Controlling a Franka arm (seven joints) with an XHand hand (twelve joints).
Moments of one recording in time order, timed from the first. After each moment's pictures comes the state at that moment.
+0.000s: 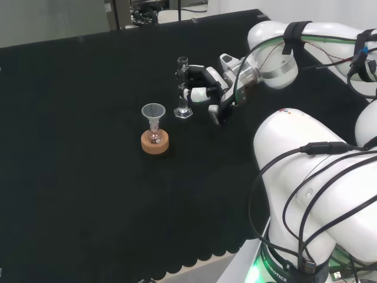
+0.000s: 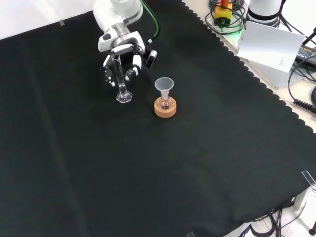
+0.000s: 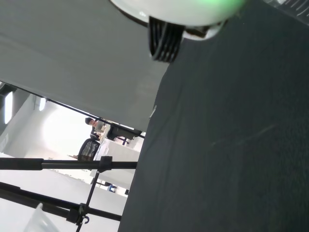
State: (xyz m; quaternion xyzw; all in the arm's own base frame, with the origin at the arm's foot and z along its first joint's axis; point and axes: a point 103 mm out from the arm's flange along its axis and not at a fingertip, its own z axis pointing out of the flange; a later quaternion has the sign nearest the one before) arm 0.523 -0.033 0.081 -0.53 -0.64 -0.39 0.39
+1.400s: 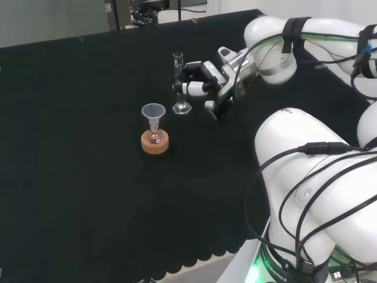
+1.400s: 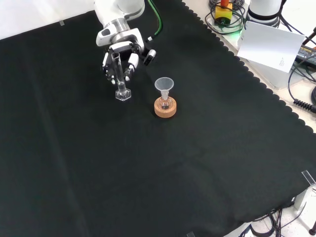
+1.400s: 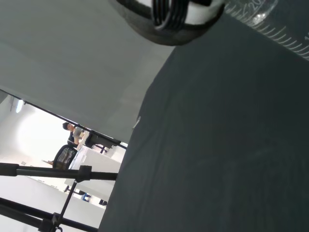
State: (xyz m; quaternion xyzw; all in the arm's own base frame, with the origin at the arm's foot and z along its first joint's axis) arm 0.532 -0.031 0.100 -0.56 -0.65 -0.38 0.35
